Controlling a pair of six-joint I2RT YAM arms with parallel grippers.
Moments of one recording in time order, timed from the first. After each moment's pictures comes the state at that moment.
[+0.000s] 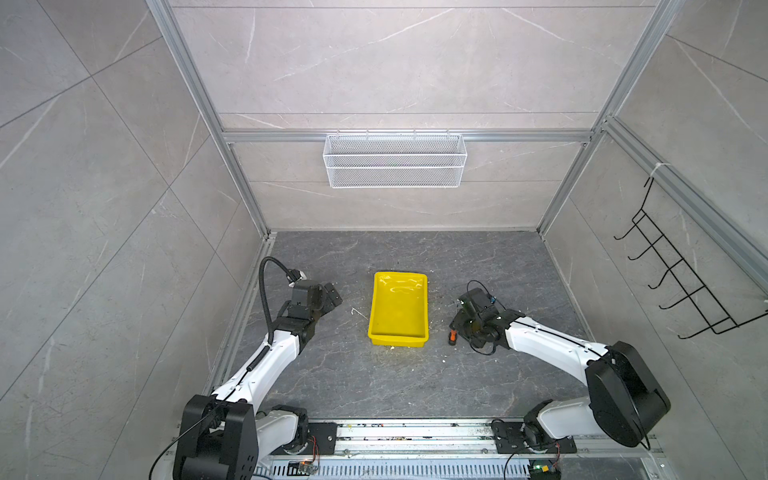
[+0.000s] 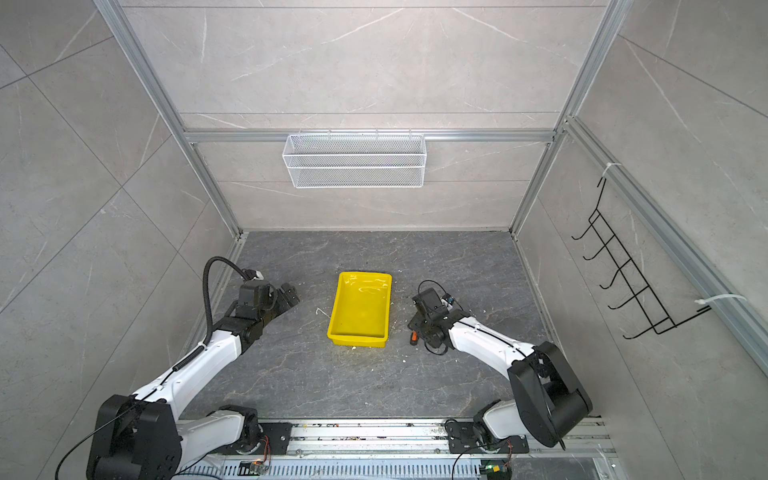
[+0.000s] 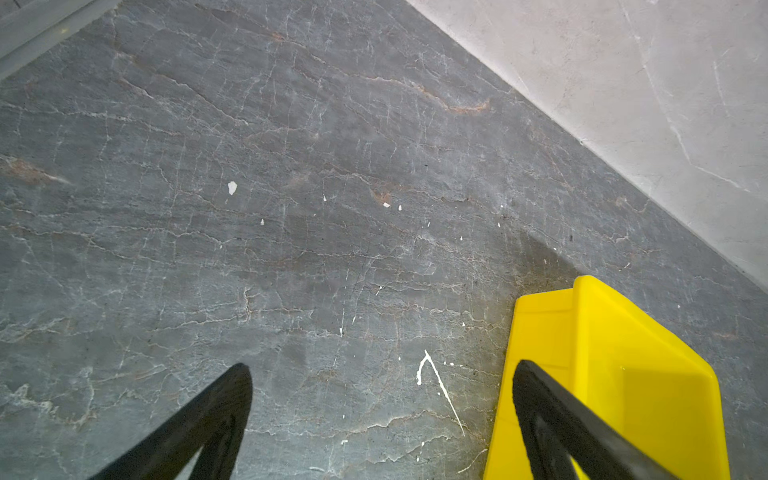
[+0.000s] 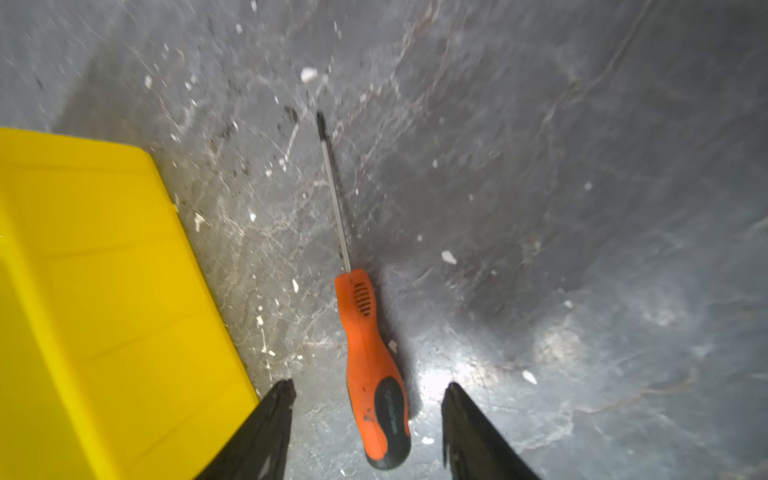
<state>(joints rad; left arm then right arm) -0.21 1.18 0.67 -0.18 -0.15 -0.64 0.54 1.44 0.76 -0.41 0.07 1.11</state>
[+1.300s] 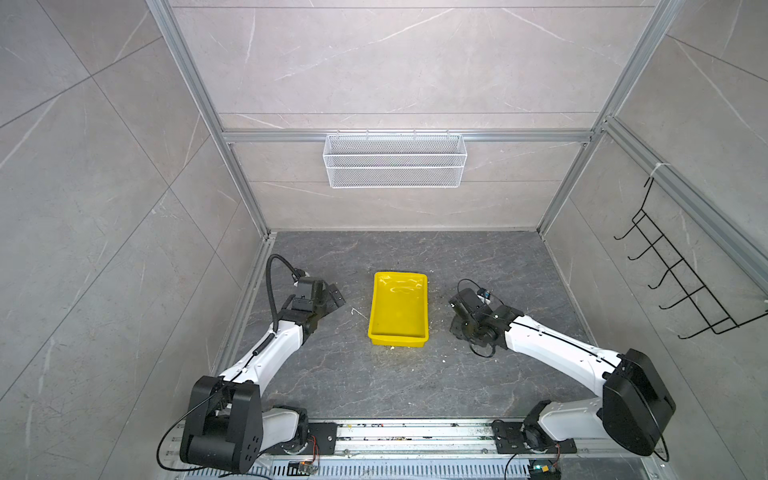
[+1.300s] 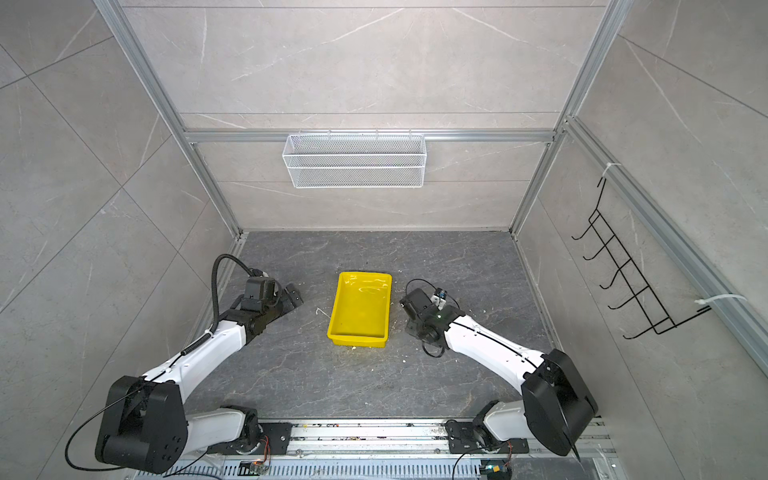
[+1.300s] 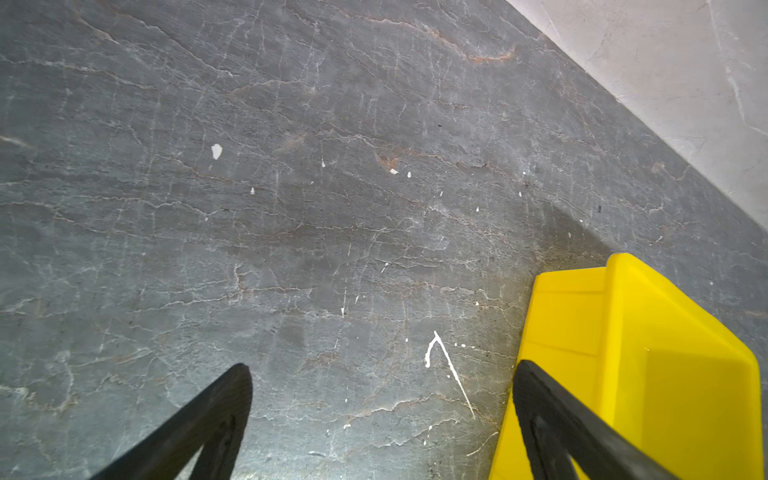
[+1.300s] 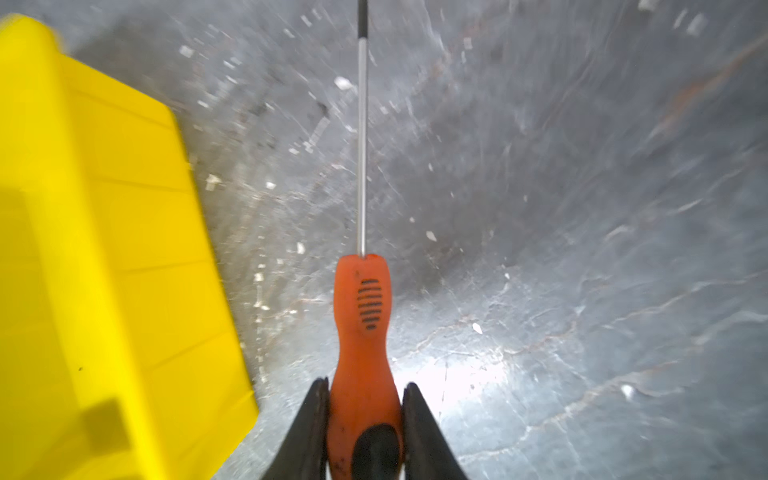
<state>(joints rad) -0.20 1.26 0.72 -0.25 -0.12 -0.65 0.70 1.39 0.95 -0.70 0.31 1.00</state>
